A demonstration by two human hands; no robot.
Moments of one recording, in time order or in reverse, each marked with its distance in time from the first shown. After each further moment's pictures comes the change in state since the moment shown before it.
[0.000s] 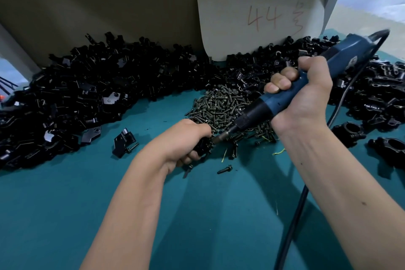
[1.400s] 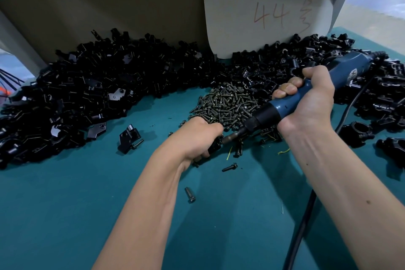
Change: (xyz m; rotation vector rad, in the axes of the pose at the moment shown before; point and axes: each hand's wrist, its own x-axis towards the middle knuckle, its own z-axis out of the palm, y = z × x) left_hand 0.006 -0.001 0.012 0.045 0.080 0.017; right_hand 0.013 0.009 -0.017 0.001 0.188 0.060
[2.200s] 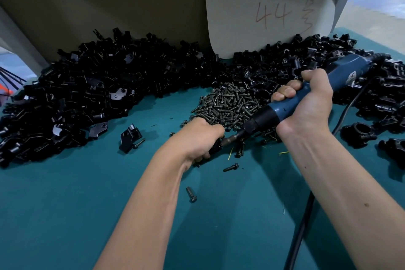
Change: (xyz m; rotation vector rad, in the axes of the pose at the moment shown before) left_hand 0.000 0.000 -0.001 0.023 -0.011 -0.018; right_hand 0.000 0.005 -0.003 -0.015 -0.019 -0.005
